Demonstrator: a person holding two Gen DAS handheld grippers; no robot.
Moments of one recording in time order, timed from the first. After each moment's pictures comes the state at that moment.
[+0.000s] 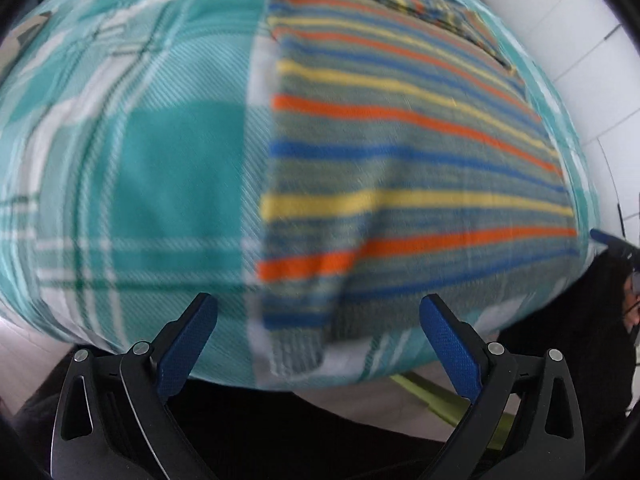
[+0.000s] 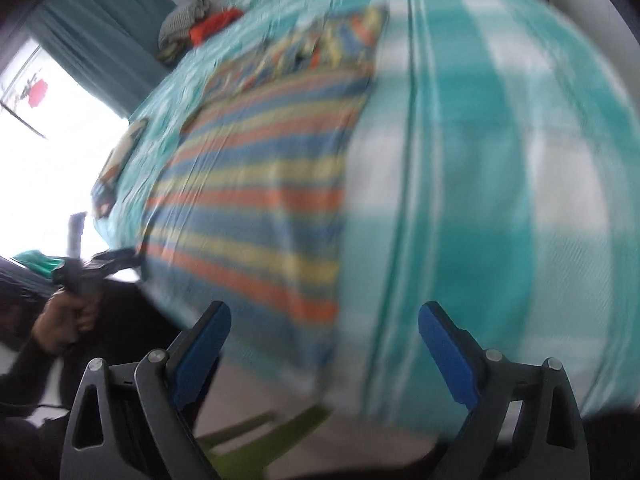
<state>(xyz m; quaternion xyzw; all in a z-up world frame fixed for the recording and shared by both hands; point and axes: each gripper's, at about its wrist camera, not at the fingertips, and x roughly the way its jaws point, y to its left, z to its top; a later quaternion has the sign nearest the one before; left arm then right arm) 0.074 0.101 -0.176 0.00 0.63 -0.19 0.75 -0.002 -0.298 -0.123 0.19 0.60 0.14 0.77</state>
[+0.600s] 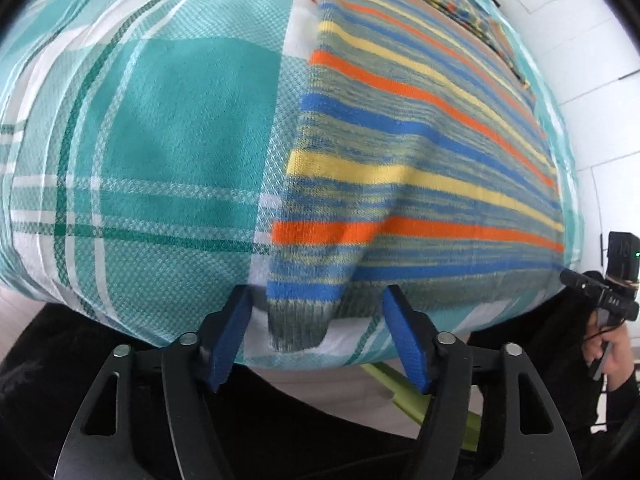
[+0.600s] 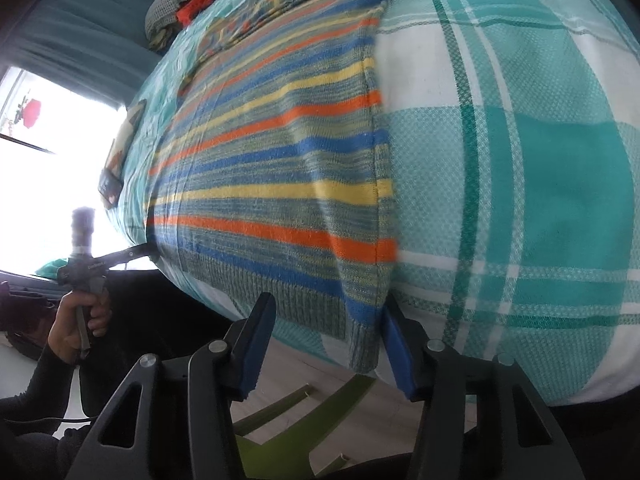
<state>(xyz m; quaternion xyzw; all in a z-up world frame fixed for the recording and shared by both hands) 0.081 0.120 -0.188 -0.06 0.67 -0.18 0.72 0.001 -0.266 -0.167 0.24 0.64 0.15 0.72</state>
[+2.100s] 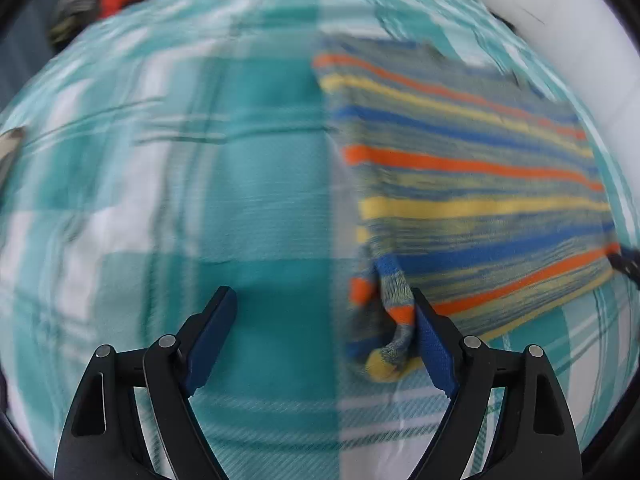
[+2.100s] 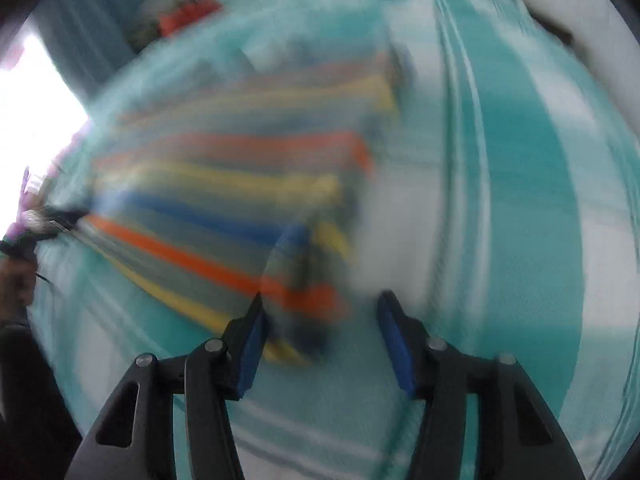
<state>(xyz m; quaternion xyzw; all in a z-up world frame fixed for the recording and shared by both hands) 0.298 0.080 -0.161 0.04 0.56 -0.11 0.82 0.228 -0.308 -0.184 0.08 0.58 0.08 0.81</state>
